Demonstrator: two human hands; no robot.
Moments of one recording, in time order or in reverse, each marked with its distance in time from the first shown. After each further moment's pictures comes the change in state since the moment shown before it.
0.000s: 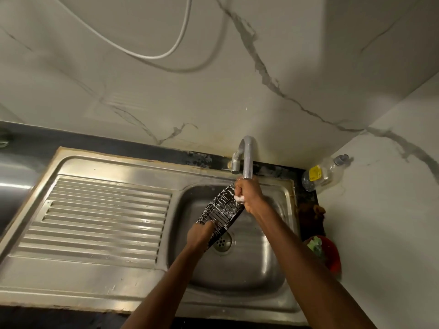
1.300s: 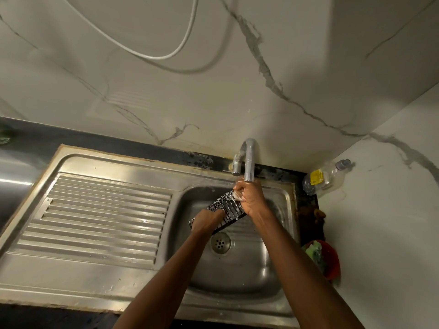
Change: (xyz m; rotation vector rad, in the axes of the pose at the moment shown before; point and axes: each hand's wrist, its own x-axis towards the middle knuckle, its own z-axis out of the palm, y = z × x) left_hand -0.001 0.058 0.008 0.193 -0.009 0.003; right_hand 0.005 0.006 -0.002 0.289 -0.058 -0.036
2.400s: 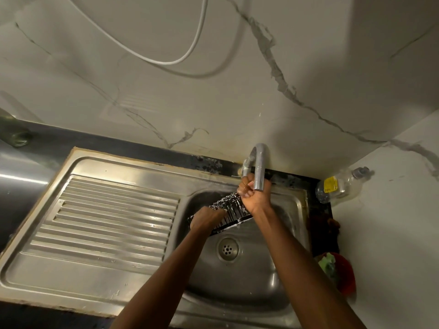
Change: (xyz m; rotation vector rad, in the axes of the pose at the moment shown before) left_hand 0.033 0.002 -0.022 0.103 0.028 -0.032; right_hand 0.020 -0.008 0.016 0.431 -0.173 0.044
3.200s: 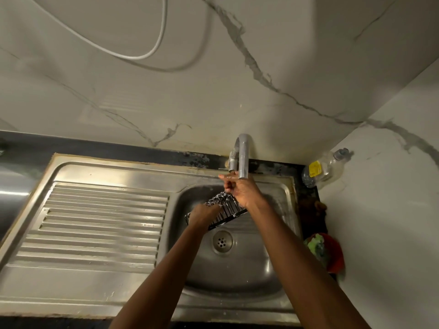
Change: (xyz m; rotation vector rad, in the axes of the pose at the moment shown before) left_hand 0.000 0.002 0.020 -0.036 -0.004 -0.012; right_hand -0.012 -0.004 -0.010 -0.465 0.083 0.069
